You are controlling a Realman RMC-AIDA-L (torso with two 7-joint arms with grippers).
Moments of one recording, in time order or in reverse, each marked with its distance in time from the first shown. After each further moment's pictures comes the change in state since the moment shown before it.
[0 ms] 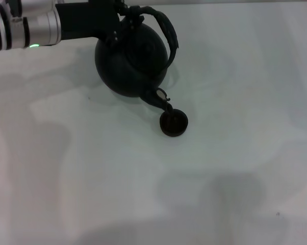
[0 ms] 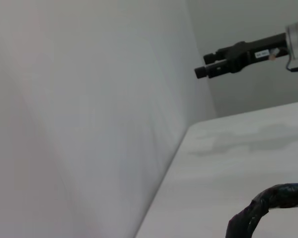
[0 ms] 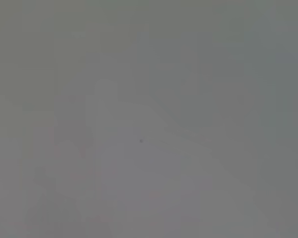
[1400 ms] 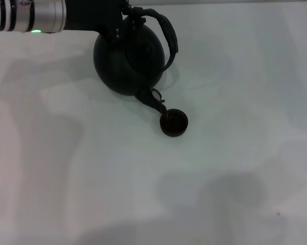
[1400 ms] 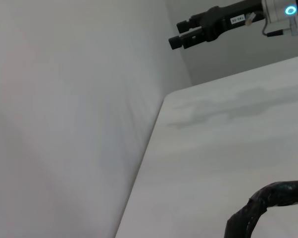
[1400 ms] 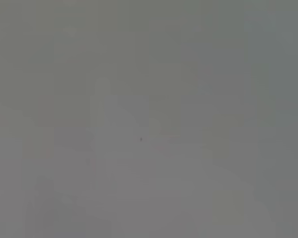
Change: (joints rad) left arm -0.100 -0.014 0.000 -0.094 0.148 -0.001 -0.058; right arm 0.000 0.008 0.007 0.000 0.005 0.001 0.000
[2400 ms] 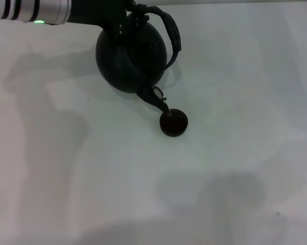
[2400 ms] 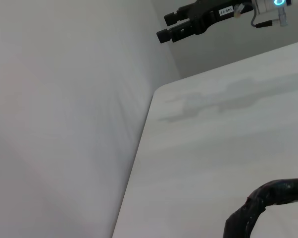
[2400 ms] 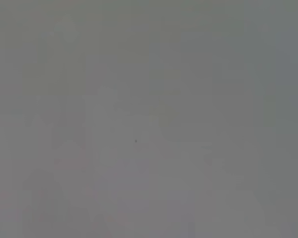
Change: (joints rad) left arm -0.050 0.000 0.000 -0.023 0.060 0.000 -0.024; right arm 0.002 0.000 0.010 0.000 0.000 -0.001 0.001
